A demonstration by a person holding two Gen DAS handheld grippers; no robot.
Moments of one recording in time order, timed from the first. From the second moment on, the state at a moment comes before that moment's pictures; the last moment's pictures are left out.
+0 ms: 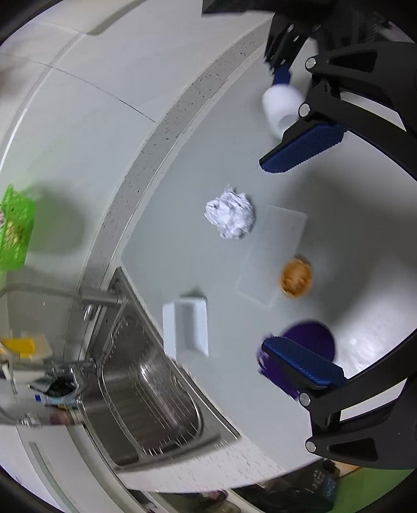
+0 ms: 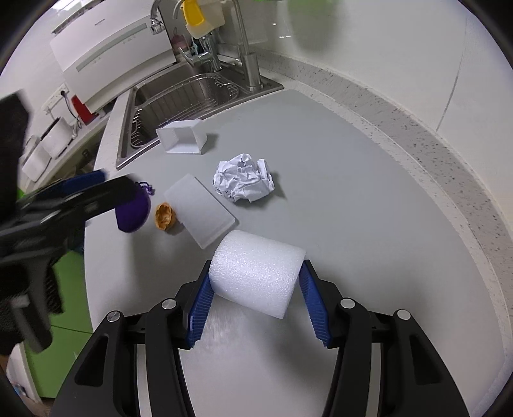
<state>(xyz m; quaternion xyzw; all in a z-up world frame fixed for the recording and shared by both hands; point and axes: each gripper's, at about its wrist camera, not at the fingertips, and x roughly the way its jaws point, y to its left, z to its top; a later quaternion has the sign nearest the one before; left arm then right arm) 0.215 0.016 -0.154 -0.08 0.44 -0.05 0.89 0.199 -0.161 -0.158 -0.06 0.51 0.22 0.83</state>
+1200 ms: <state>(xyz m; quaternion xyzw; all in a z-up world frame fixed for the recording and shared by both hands) 0.267 -0.050 -0.173 -0.02 0.47 -0.12 0.87 0.166 -0.194 -0.120 -0.06 0.48 0.21 0.85</state>
